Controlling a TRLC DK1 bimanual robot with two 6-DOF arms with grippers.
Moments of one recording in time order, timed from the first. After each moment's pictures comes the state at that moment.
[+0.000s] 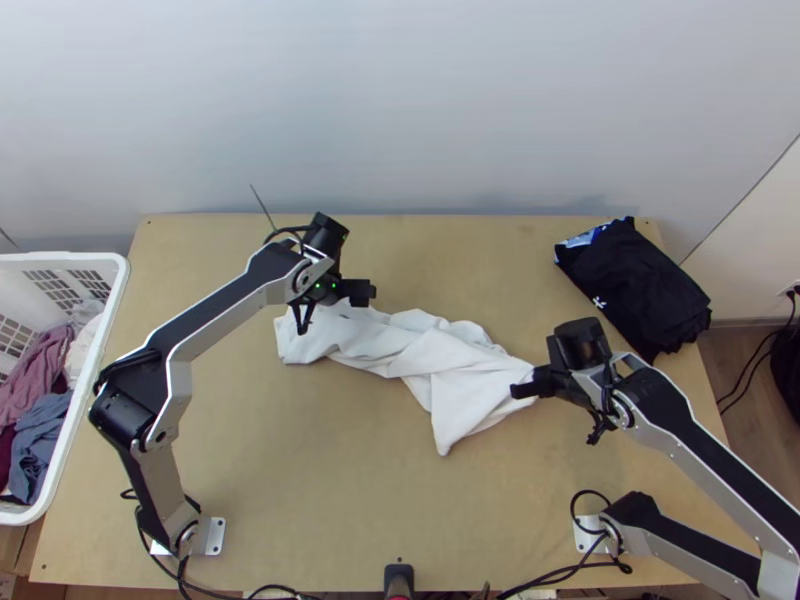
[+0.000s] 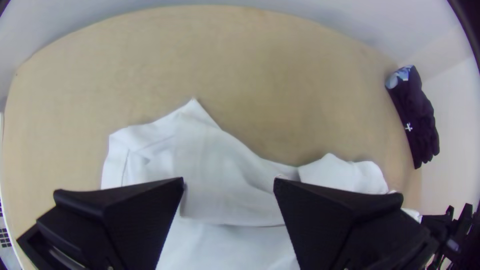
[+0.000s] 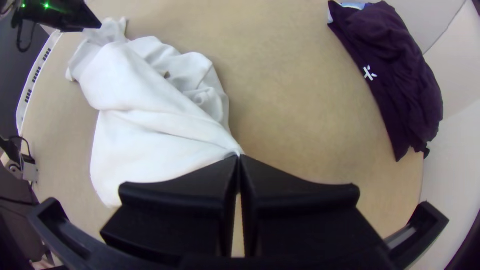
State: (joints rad) left arm -0.49 1.93 1.63 -0.76 0.00 -0.43; right arm 0.50 1.08 0.79 -0.72 0.10 0.24
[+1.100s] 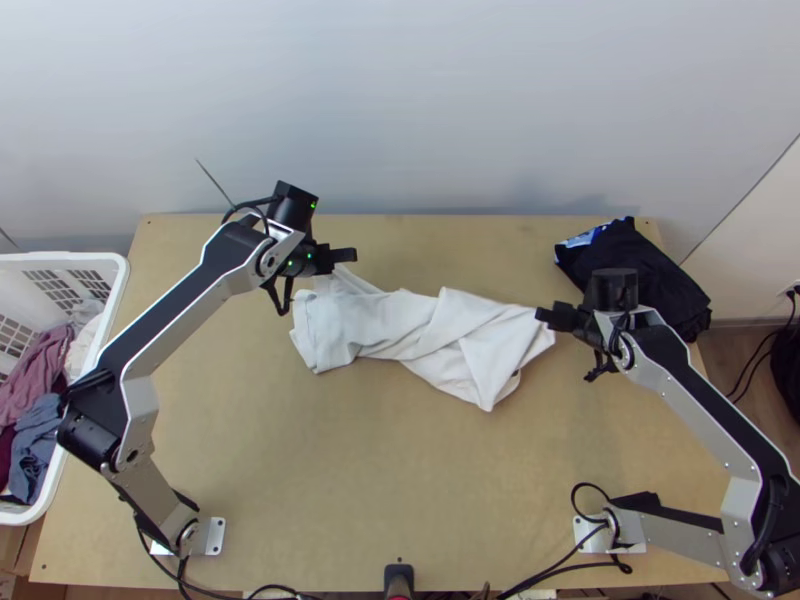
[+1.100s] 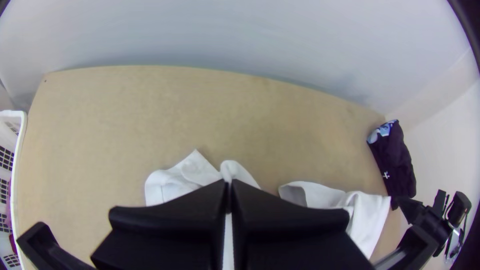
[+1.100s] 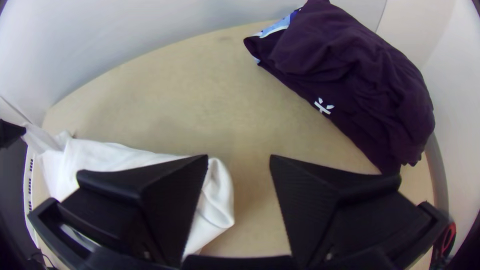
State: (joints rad) left arm -0.43 1.80 1.71 -0.78 -0.07 -0.50; right arm 0.20 1.32 0.89 -0.39 0.10 0.36
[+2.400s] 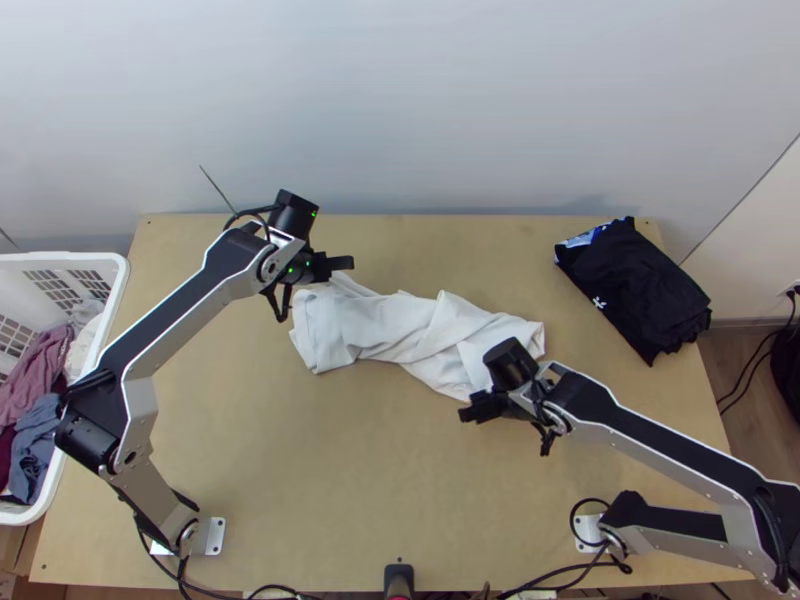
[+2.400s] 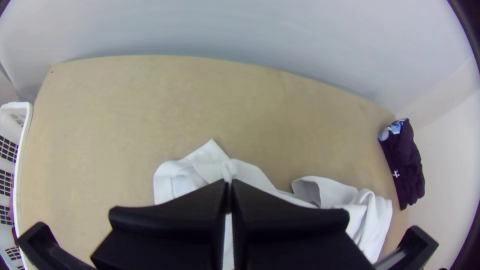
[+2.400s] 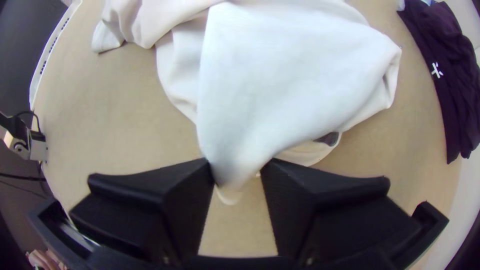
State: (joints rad) left arm -0.43 1.79 1.66 -0.78 -0.10 -0.51; right arm 0.76 1.30 0.78 -0.58 0.05 0.42
